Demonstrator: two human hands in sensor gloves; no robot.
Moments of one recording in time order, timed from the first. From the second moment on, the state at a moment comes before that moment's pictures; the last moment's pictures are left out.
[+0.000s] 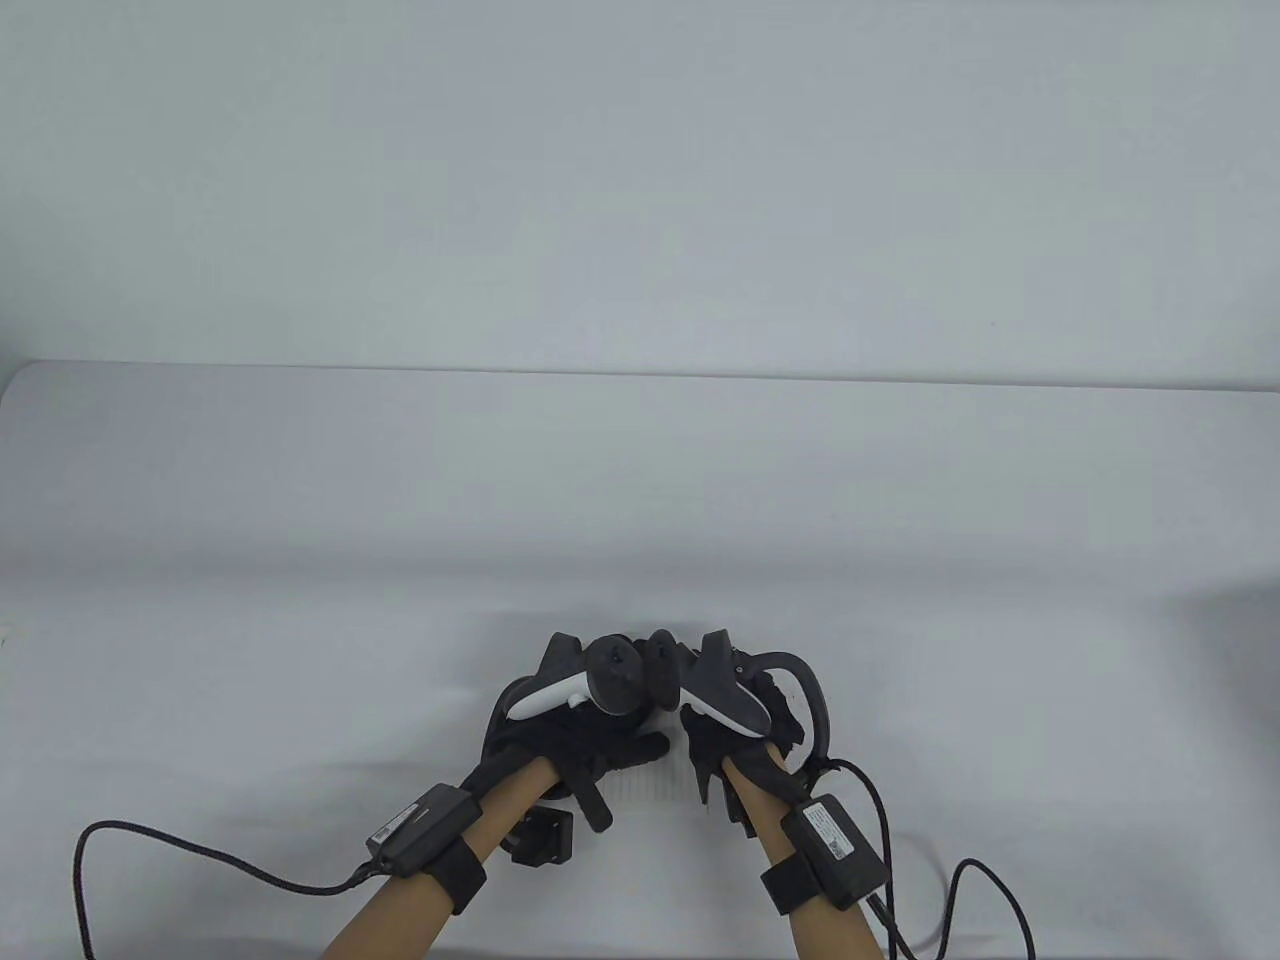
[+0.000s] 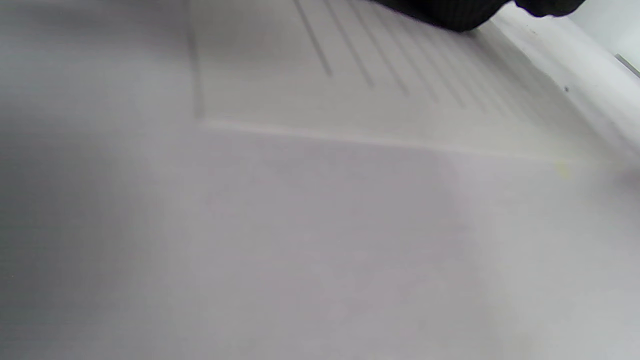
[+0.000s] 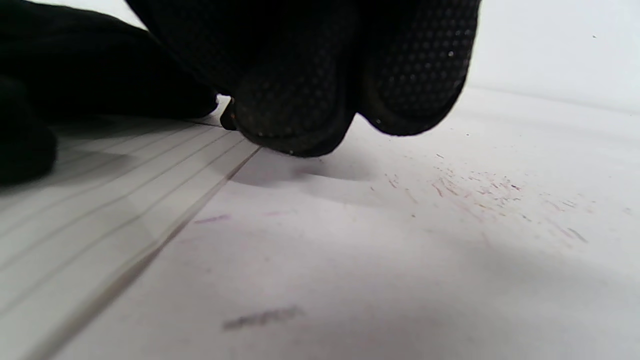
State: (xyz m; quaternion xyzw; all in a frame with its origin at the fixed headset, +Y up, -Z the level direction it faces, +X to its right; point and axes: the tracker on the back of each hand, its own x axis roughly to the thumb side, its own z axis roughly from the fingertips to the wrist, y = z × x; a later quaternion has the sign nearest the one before) left_hand -0.082 -0.807 -0.332 -0.36 -0.20 0.13 0.90; right_hand 0.051 -0.747 -0.327 -0.06 -0.10 -0.99 0.06
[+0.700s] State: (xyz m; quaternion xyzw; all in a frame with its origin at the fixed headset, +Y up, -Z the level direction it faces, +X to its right) left_hand -0.083 -0.808 -0.331 -0.36 -0.20 0.12 0.90; right_hand 0.043 -0.744 -0.316 -0.08 -0.32 -0.94 0.07
